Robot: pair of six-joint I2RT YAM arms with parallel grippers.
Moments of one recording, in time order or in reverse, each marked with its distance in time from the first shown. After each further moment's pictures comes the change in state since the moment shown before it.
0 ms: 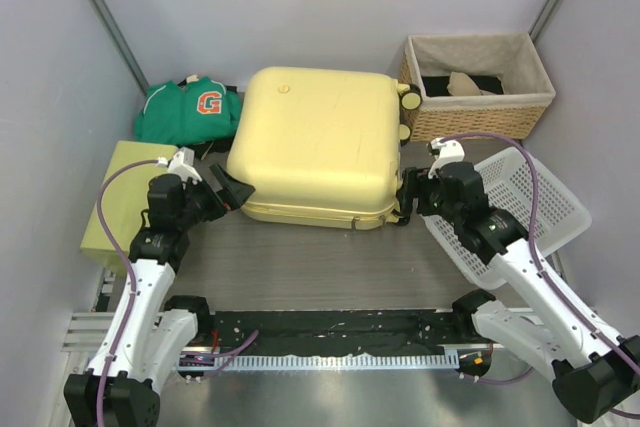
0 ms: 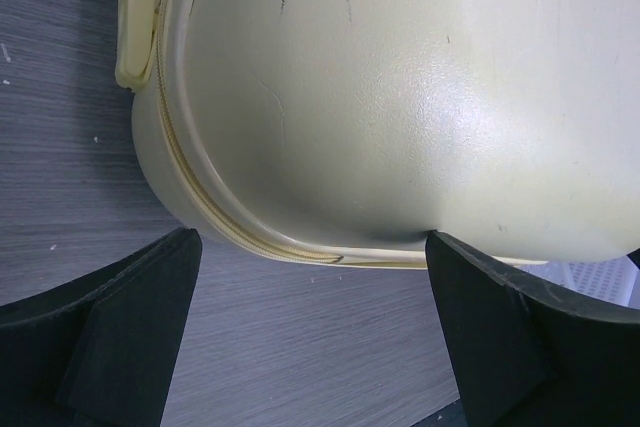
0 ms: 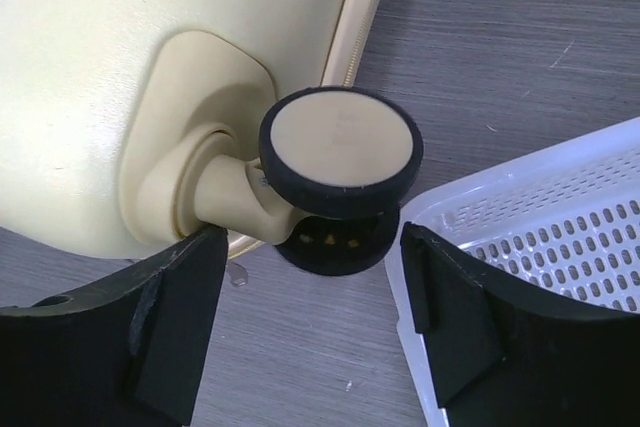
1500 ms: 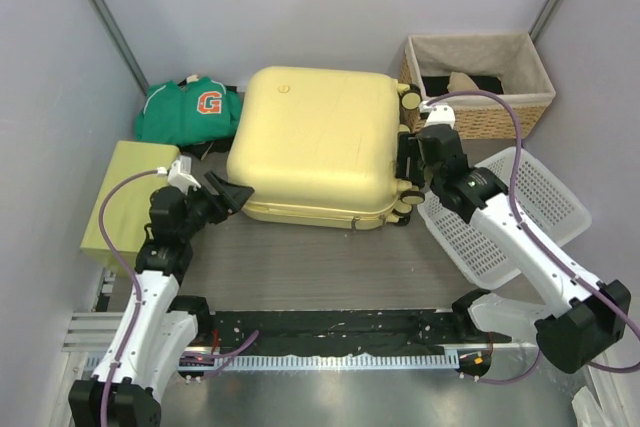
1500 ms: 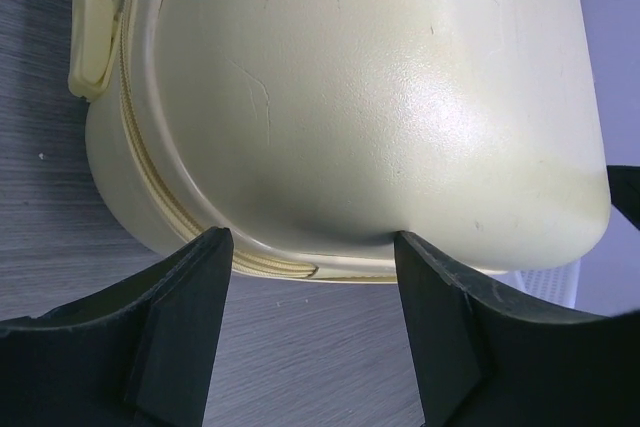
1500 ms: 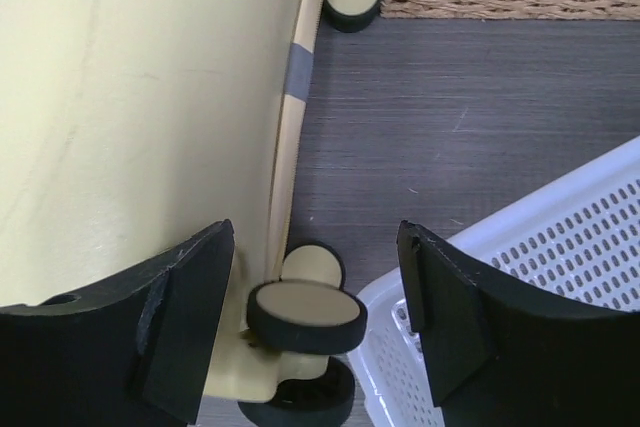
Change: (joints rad) left arm 0.000 -0.048 -0.143 0.201 0.032 -0.112; right arm 0.027 0.280 0.273 -0.029 0.255 -0.013
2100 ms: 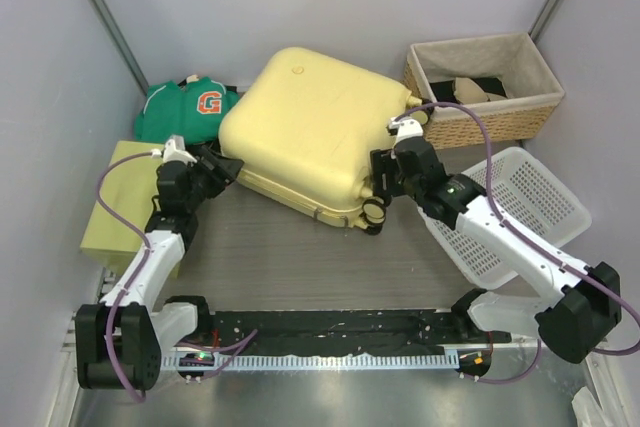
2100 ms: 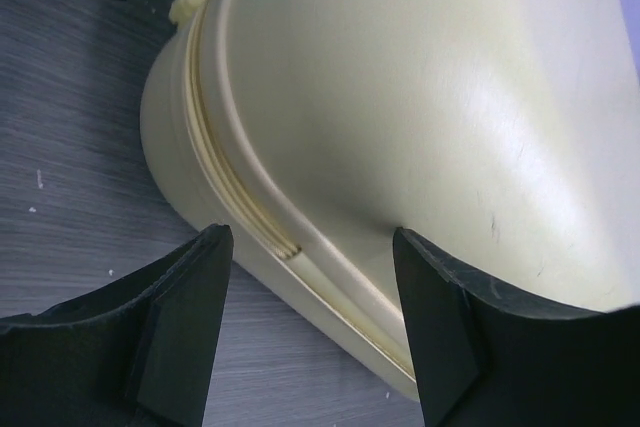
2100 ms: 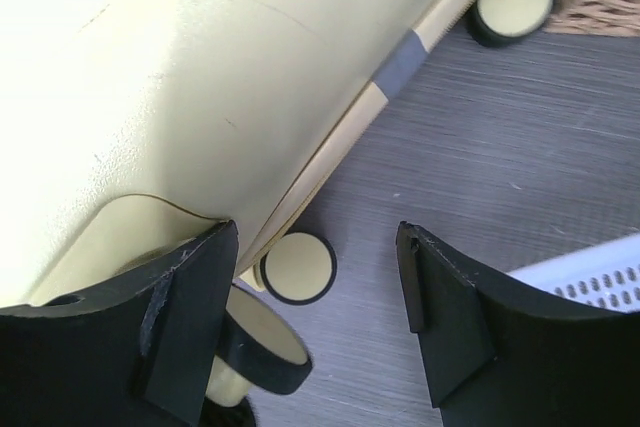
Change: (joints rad) left arm 0.042 0.330 0.075 0.299 -0.146 -0.051; right arm 0.104 0.058 -0.063 0.051 -0.117 0.009
